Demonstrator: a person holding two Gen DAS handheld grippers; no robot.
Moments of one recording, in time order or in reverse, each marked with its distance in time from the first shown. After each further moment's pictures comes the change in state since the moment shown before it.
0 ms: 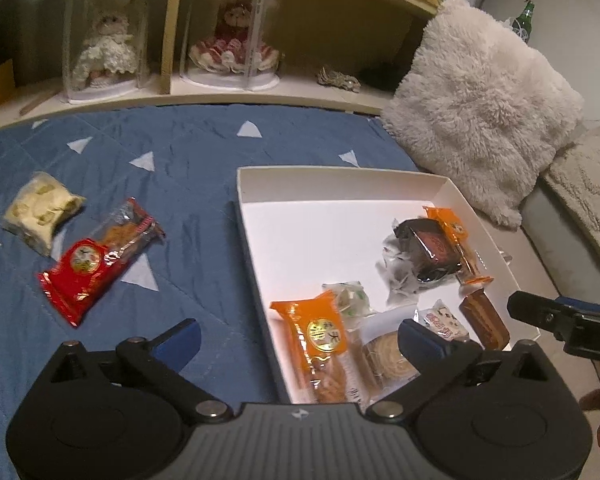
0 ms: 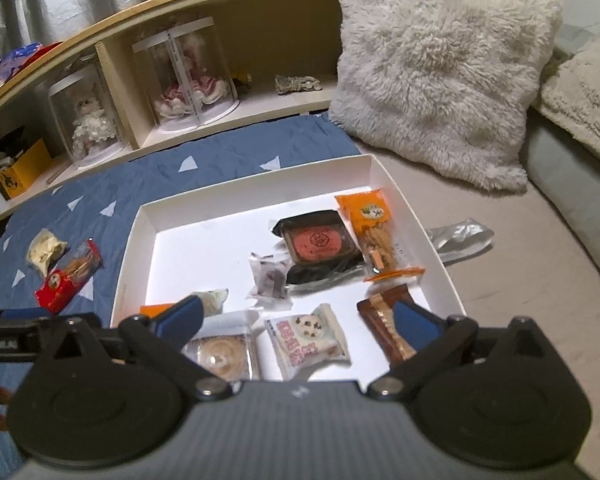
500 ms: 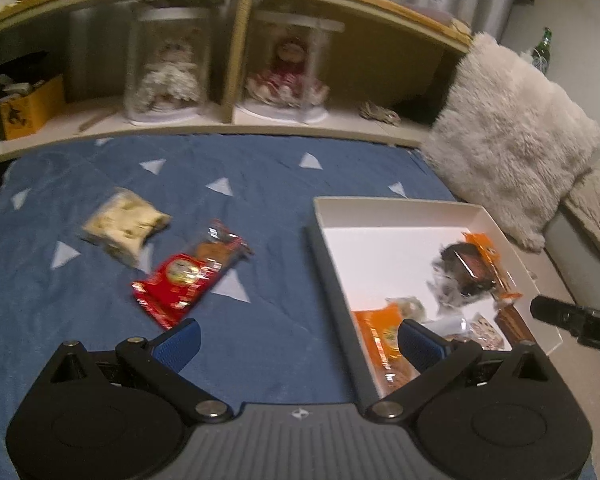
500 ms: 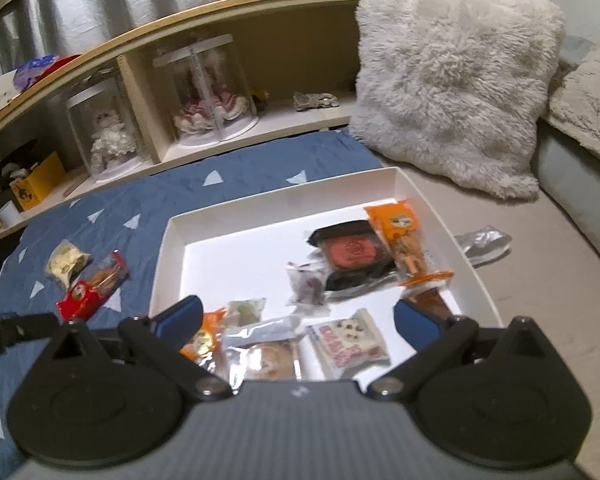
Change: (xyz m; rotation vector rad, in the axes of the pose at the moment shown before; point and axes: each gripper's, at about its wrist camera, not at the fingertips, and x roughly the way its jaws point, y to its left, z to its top) left arm -0.054 0.054 -0.006 -0.020 -0.081 0.084; right arm -0.008 0.029 -0.007 -0.005 -0.051 0.040
